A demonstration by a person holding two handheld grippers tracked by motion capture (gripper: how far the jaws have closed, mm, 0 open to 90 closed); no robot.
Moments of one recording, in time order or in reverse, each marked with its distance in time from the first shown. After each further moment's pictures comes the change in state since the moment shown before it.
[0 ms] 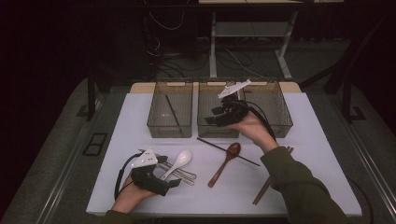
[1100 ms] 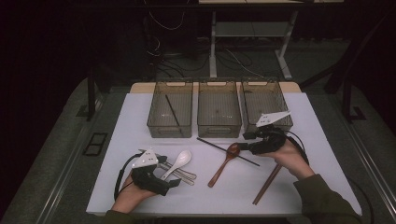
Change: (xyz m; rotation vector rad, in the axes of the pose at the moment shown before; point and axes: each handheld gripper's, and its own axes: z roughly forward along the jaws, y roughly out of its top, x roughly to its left) left arm 0.000 -0.001 0.001 0.011 0.017 0.000; right arm -0.003 -0.110 -0.060 0.013 0.008 0.052
